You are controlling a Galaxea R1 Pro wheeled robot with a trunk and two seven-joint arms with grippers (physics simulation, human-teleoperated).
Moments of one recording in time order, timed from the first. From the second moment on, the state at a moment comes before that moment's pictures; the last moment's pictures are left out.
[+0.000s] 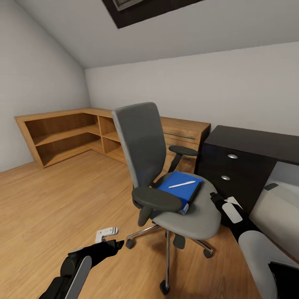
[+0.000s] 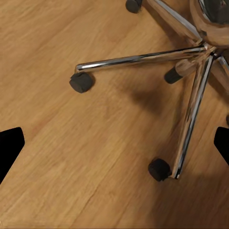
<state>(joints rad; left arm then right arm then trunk) -0.19 -0.01 -0.11 -1.42 0.43 0.78 0.15 -0.85 -0.13 -0.19 -0.48 -0.86 0.13 -0.25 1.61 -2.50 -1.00</state>
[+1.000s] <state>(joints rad) -0.19 -0.01 -0.11 -1.39 0.43 0.78 0.15 -0.78 -0.16 -0.19 -0.71 -0.86 0.13 -0.26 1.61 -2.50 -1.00</state>
